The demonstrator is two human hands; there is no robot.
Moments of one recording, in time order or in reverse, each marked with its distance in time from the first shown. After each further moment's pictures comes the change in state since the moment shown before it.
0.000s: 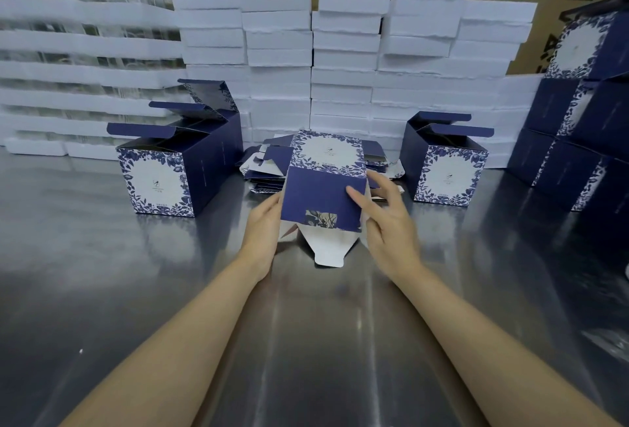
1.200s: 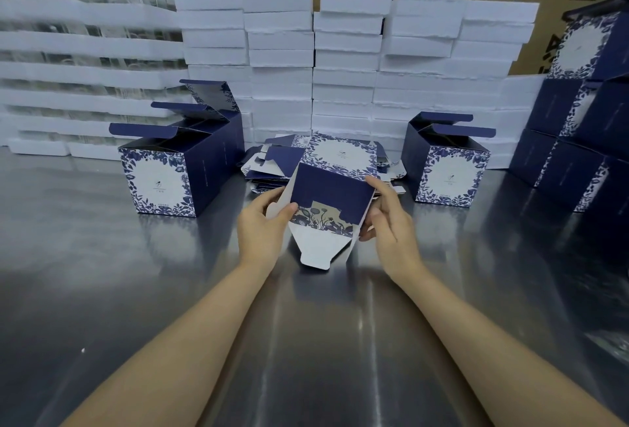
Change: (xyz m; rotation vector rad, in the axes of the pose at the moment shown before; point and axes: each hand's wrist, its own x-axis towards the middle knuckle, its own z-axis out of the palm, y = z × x) left_hand -0.003 -0.001 0.000 0.338 0.340 0.233; right_hand 0.000 0.001 0.003 0.385 0.001 0.237
